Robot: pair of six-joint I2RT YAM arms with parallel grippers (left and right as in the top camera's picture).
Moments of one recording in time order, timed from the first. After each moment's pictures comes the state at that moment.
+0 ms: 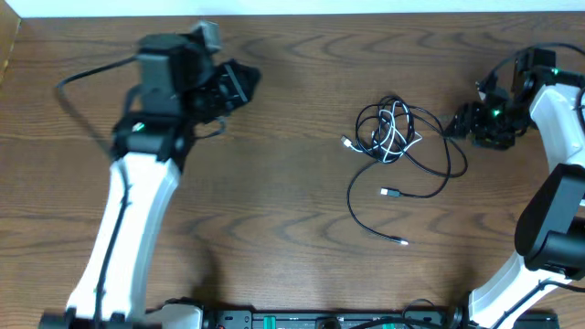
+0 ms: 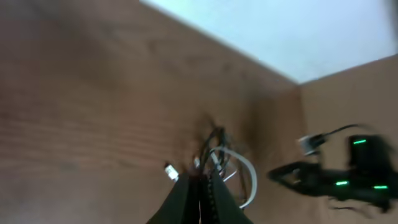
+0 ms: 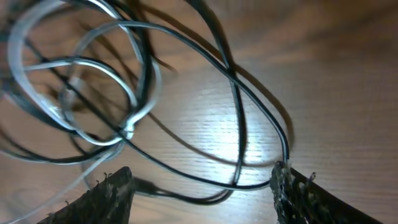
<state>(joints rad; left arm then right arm) -0.15 1.46 1.33 -0.51 0.49 -0.61 -0.23 1.94 1.55 -1.10 -0.36 -0.02</state>
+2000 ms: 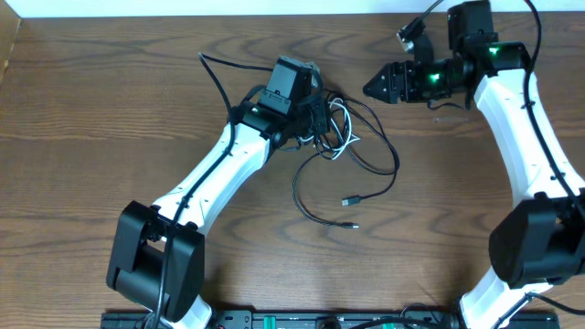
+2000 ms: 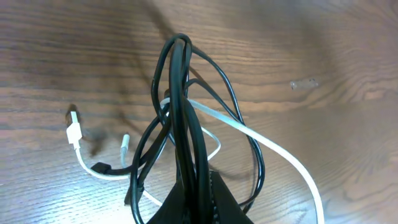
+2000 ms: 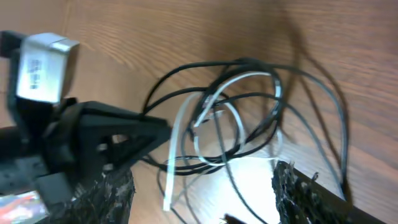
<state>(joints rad) -0.47 1.76 1.33 -0.45 0.28 -0.56 0.11 1.86 1.70 -0.96 -0.72 0.05</state>
